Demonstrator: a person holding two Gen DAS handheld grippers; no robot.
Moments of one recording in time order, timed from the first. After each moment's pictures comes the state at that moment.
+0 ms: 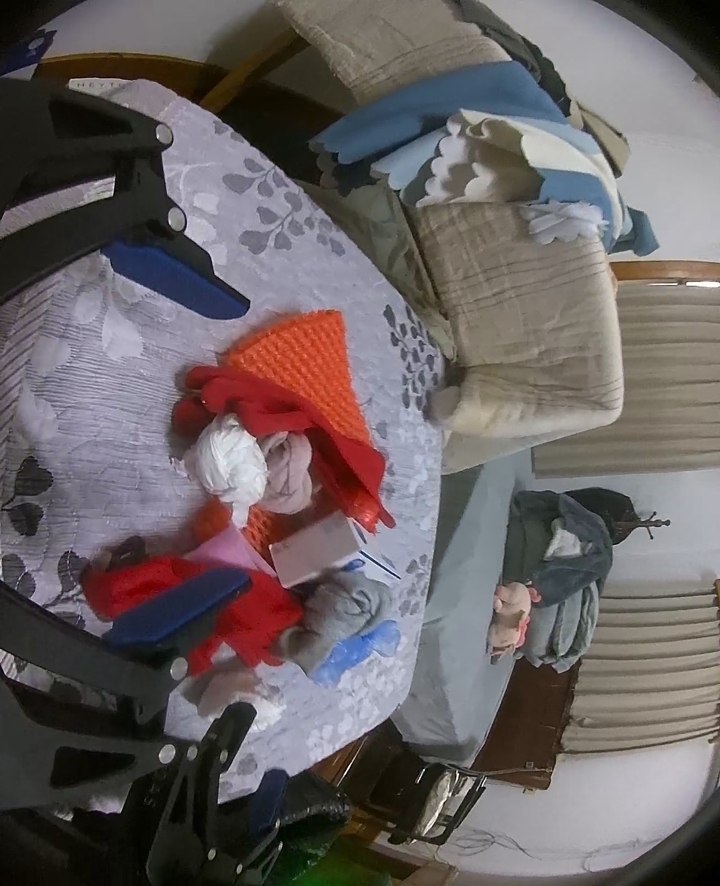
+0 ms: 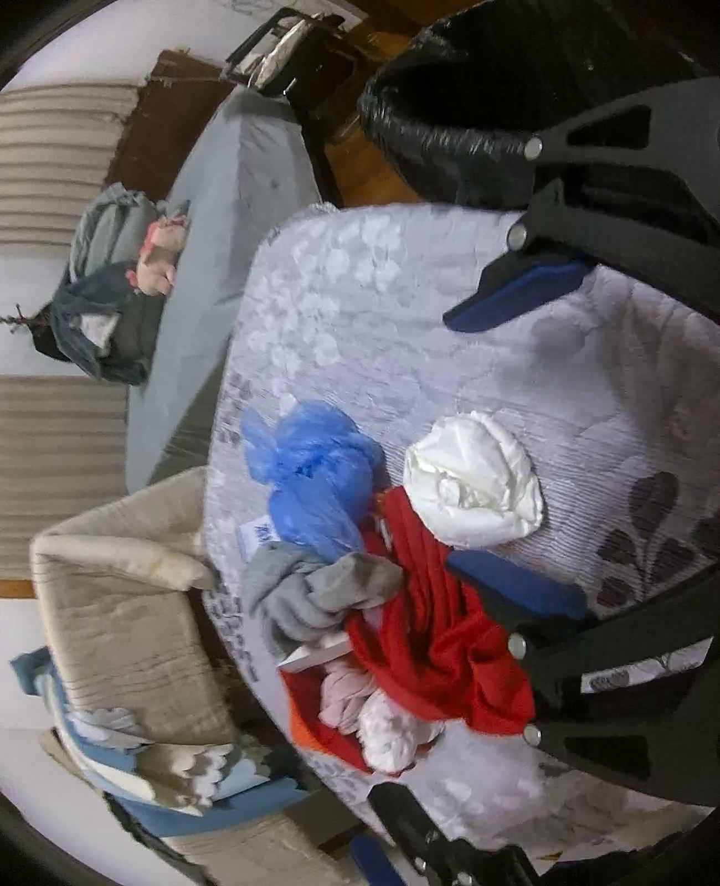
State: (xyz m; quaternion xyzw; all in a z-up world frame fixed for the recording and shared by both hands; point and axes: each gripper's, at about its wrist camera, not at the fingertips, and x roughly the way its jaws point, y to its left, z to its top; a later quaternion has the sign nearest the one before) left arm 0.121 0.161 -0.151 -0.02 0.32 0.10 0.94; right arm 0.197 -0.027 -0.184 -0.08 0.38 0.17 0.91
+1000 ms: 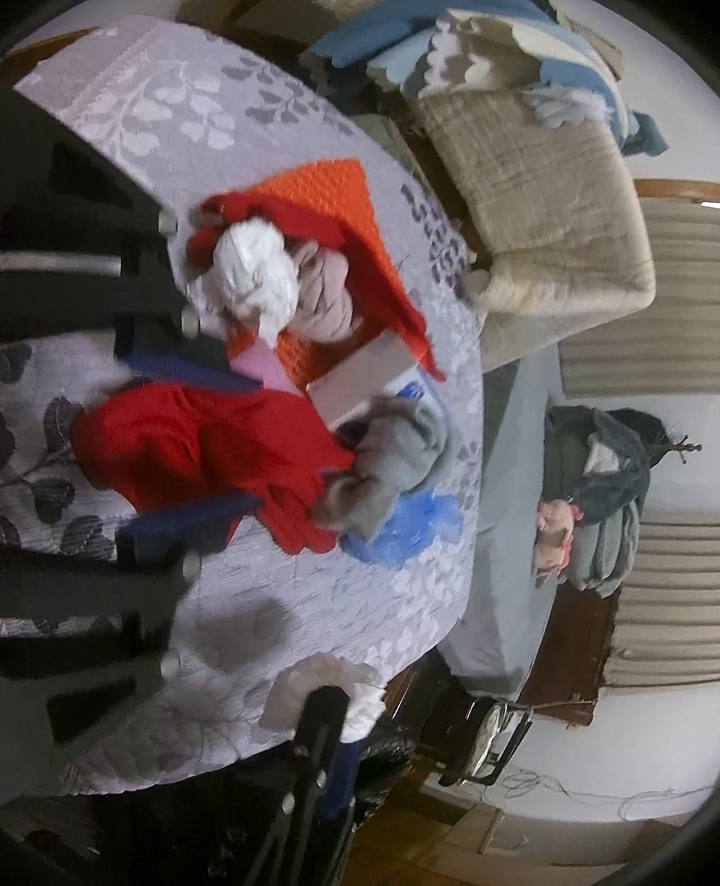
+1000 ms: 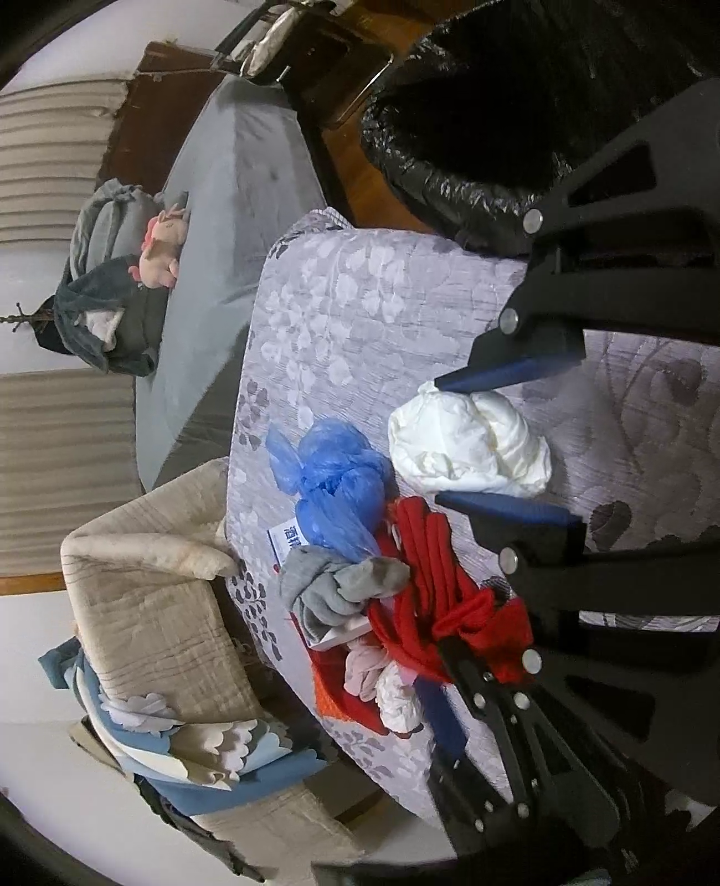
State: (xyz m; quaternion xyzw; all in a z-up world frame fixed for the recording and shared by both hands) left arm 0.149 0.095 -0.182 -0.01 0.37 0.00 0.93; right arm 0.184 -0.065 -0.155 -0.05 0.37 0.20 0.91
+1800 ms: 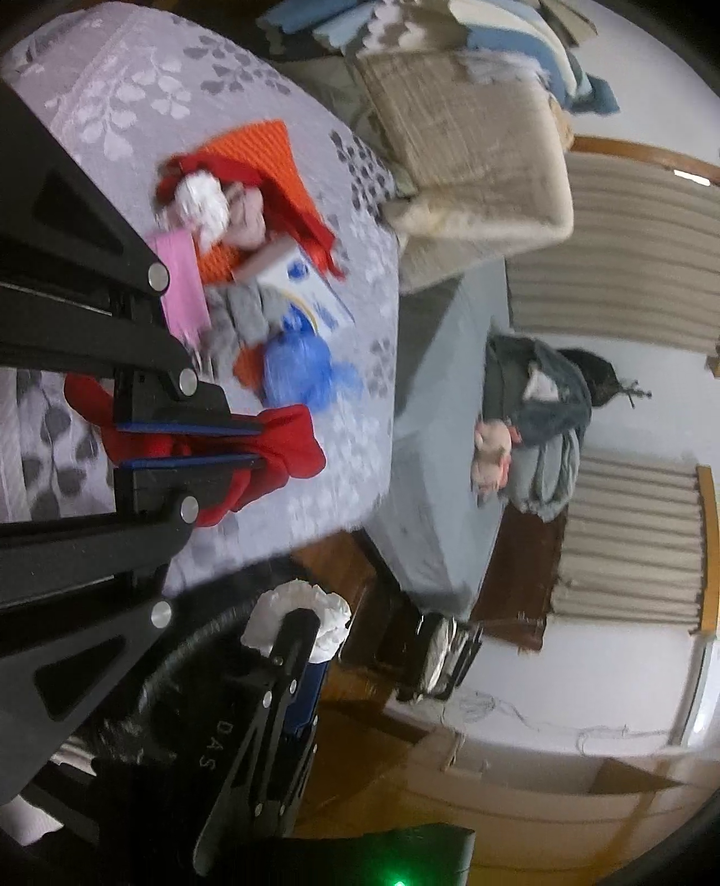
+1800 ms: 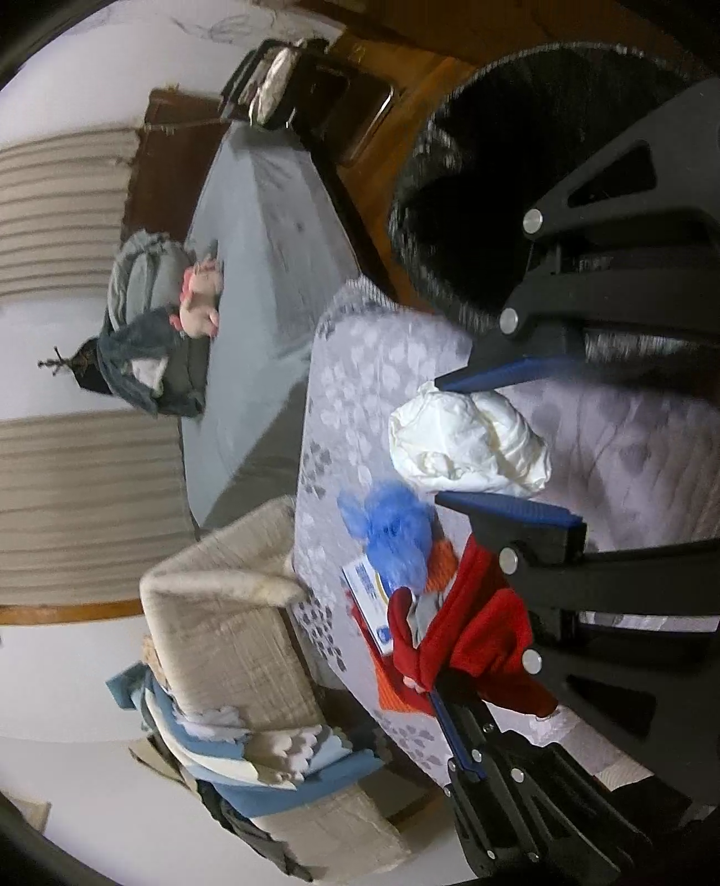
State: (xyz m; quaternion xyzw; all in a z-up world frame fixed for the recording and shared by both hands) left arm 0.112 0.043 -0.100 -0.03 0.30 -0.10 0.95; right arm 0.144 -0.132 -0.096 -0.02 0.32 0.15 0.94
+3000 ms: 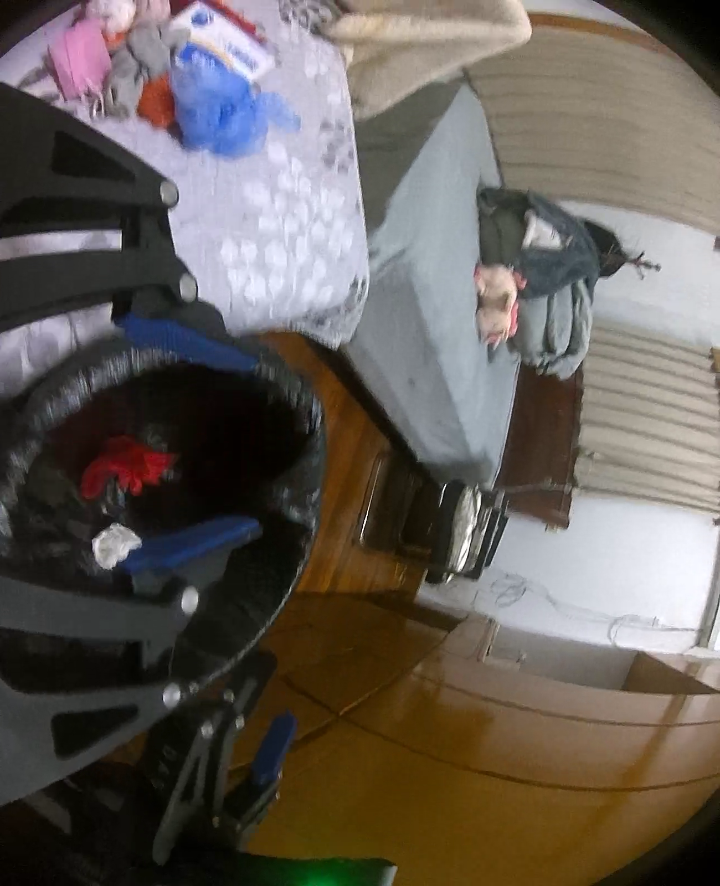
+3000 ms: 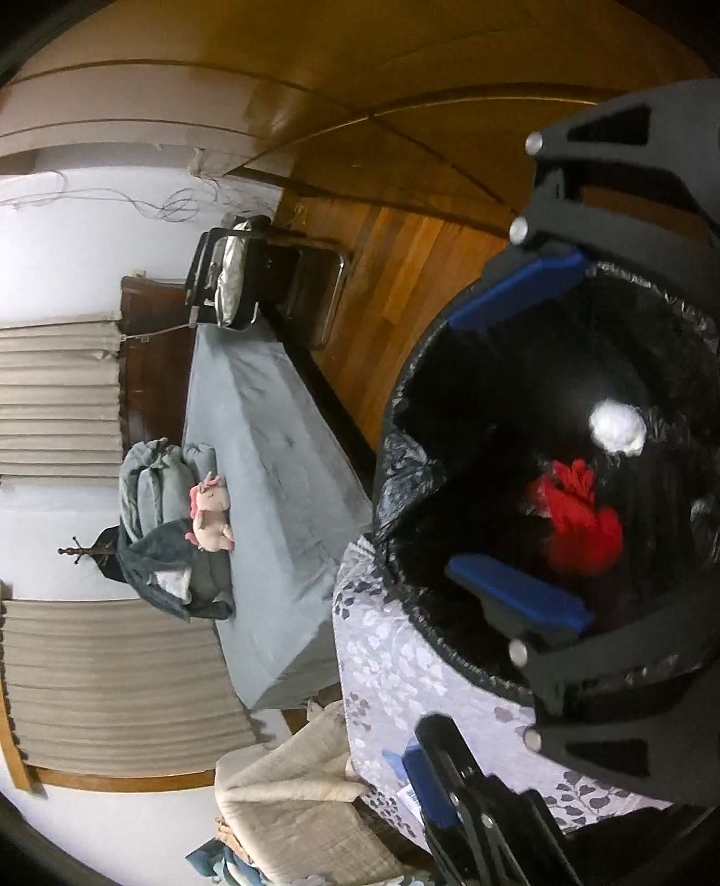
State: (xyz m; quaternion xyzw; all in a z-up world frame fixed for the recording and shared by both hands) left arm 0.167 -0.107 -0.099 -0.01 0.29 -0.24 0.93; right arm 0.117 -0.314 -0.105 0.02 0.30 -0.07 0.95
